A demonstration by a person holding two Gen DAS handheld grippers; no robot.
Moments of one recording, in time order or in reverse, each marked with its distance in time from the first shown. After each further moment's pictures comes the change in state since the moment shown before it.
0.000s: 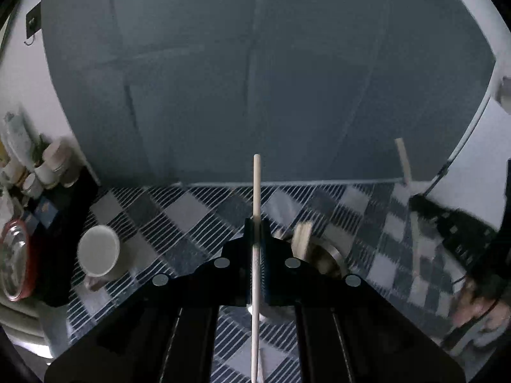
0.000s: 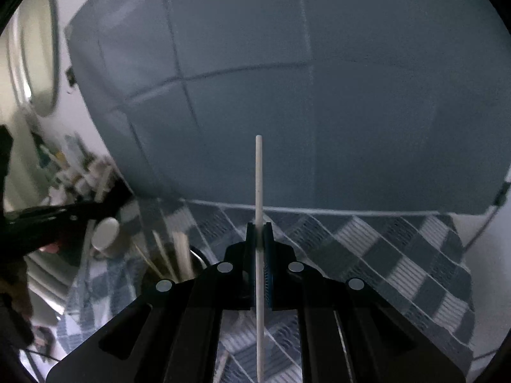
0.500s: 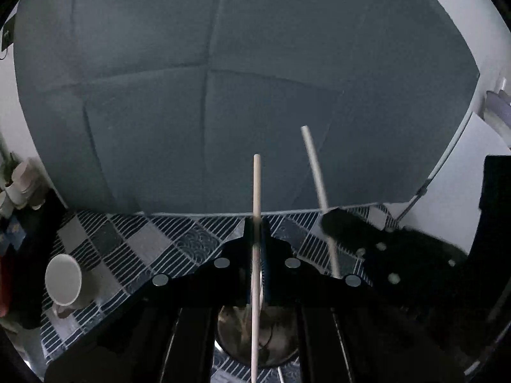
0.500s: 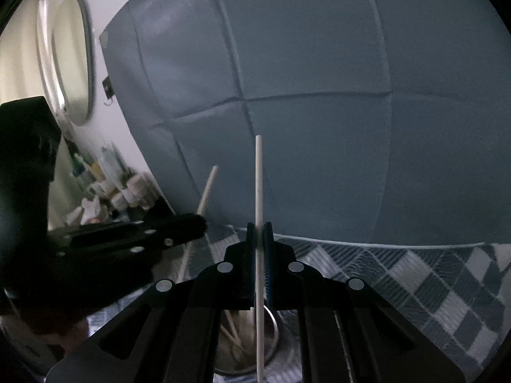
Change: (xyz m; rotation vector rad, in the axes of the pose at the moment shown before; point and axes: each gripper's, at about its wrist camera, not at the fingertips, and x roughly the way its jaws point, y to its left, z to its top) left arm 0.023 -0.025 0.025 0.003 -0.092 -0.102; right arm 0.029 0.051 0.027 -0.021 -0.080 0.178
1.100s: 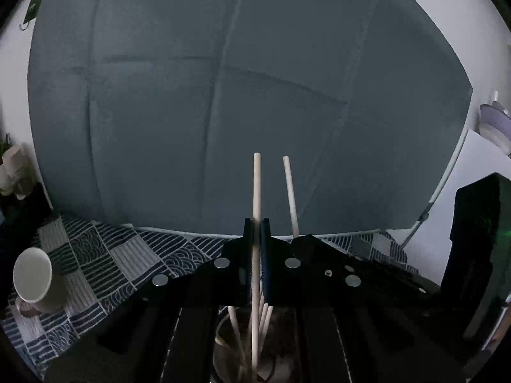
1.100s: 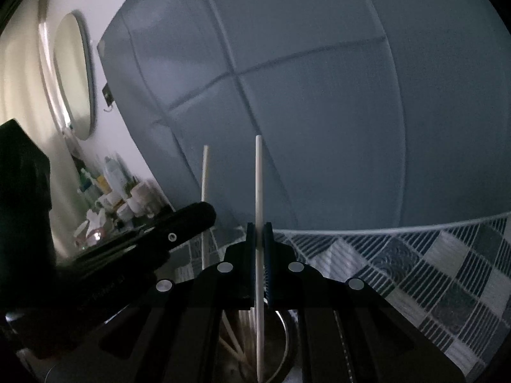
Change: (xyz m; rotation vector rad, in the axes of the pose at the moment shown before) left arm 0.027 0.013 -0.053 -0.035 -0.206 -0.017; right arm 0.044 -0.019 -0.060 0.076 -0.066 0.064
